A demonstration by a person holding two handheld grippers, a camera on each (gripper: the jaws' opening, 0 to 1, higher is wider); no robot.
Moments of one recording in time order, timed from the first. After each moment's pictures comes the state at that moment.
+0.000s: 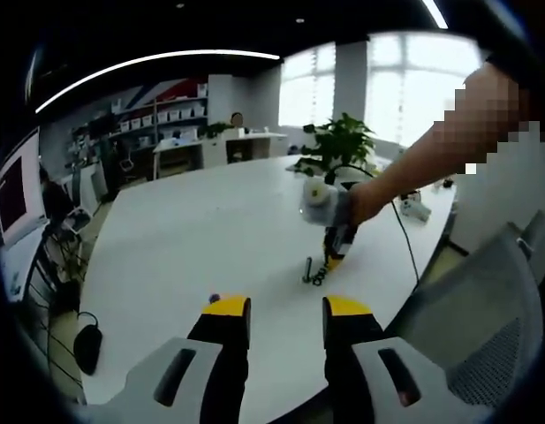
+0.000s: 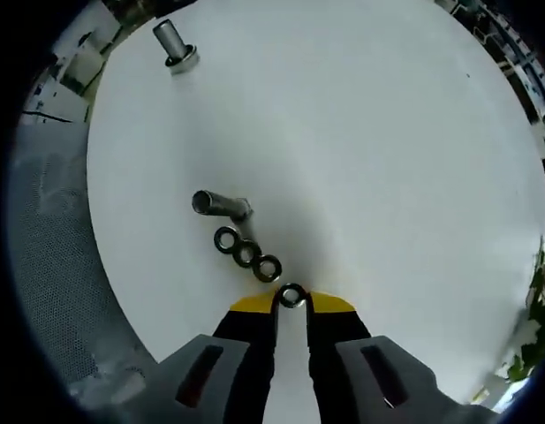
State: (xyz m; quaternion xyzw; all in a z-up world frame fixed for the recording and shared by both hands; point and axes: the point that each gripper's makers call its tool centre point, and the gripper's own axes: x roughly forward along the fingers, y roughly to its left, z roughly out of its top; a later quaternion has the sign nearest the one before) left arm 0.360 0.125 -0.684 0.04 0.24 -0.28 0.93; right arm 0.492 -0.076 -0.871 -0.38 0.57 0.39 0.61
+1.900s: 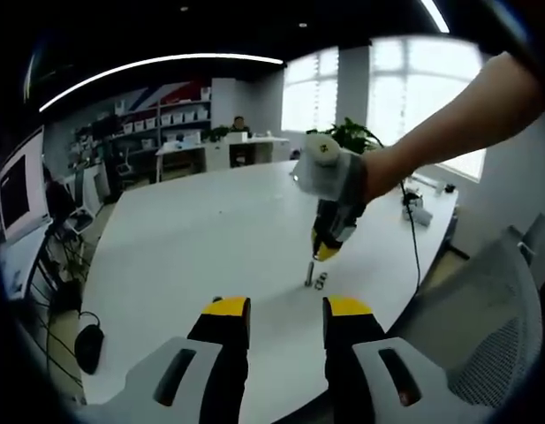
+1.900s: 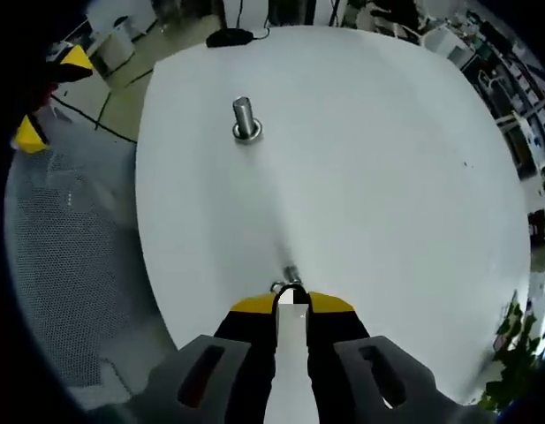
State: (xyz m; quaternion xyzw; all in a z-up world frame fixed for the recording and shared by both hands) left arm 0.360 0.129 -0.680 0.04 0.23 -0.27 0.93; right arm 0.476 -0.010 -0.799 -0.42 0.49 0.46 0.62
